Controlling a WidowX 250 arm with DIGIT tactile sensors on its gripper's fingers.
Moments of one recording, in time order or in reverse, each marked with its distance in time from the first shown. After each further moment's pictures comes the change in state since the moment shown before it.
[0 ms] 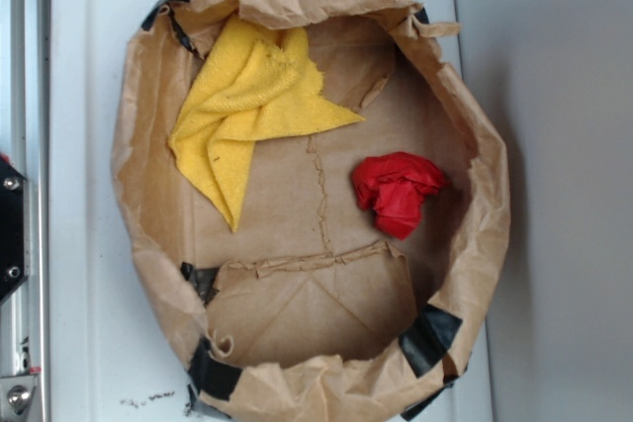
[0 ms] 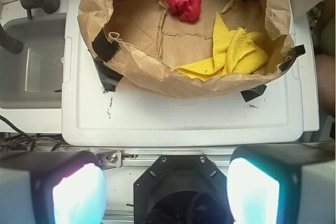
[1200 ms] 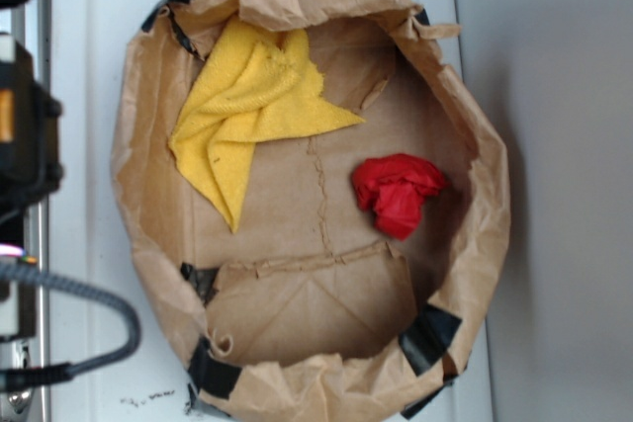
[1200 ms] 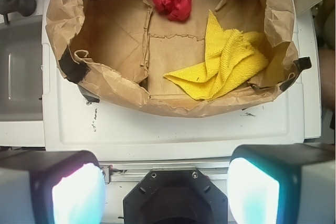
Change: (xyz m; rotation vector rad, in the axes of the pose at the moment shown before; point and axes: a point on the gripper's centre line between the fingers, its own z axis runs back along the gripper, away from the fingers) arm 0.031 0.019 -0.025 0.010 0.064 0.033
